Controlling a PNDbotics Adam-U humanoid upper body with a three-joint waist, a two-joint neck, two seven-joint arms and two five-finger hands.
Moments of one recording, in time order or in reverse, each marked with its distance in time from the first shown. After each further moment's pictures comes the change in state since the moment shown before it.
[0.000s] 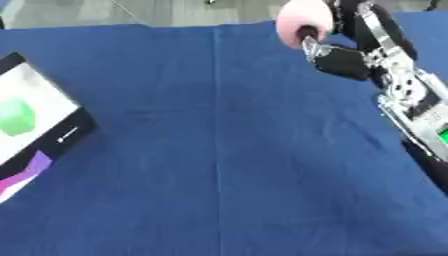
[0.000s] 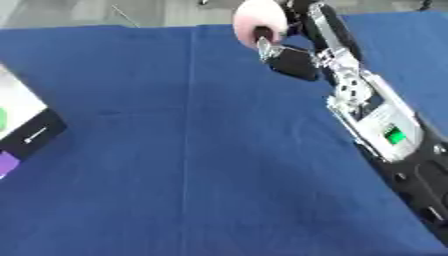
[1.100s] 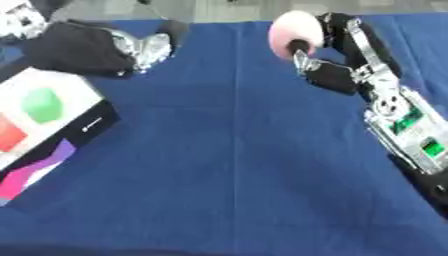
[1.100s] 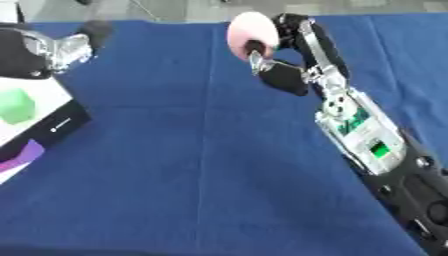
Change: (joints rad) left arm -0.084 -0.130 -0.146 0.100 -0.259 0.159 -0.258; right arm -0.027 0.076 0.084 0.055 0.041 -0.059 -0.034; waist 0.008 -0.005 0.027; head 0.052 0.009
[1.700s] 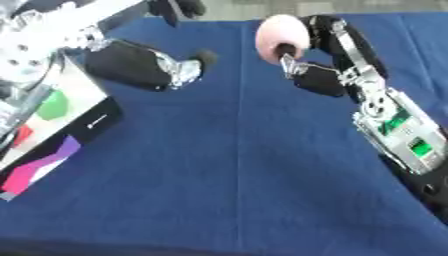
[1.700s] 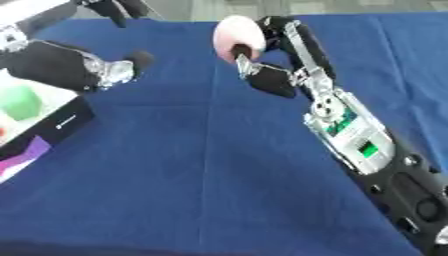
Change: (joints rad) left arm -0.032 -0.072 -0.046 0.107 -0.064 -0.035 -0.050; right arm -0.028 0.010 0.047 -0.002 0.025 -0.005 0.021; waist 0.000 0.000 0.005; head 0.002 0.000
